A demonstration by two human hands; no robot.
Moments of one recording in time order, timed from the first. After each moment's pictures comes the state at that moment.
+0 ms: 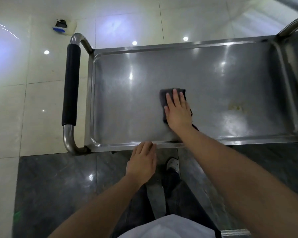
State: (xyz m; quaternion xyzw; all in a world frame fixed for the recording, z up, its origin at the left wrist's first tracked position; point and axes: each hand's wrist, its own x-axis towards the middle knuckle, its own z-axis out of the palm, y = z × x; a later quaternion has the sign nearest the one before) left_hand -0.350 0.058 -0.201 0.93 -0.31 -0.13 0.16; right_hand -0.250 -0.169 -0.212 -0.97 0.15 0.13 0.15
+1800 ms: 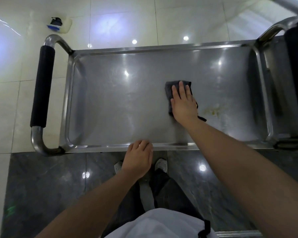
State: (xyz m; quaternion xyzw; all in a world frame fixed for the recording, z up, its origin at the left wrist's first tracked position) left_hand -0.364 -0.041 -0.199 0.94 -0.29 -0.16 0.11; right_hand -0.257 -0.300 -0.204 -0.97 0.15 0.15 0.13
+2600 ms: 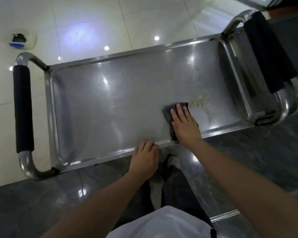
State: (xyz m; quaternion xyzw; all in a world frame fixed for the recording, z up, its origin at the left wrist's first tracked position) left_hand -0.359 -0.060 -0.202 0.90 -0.37 -0.14 0.15; right_hand -0.364 -0.293 -0.202 -0.96 0.18 0.18 0.11
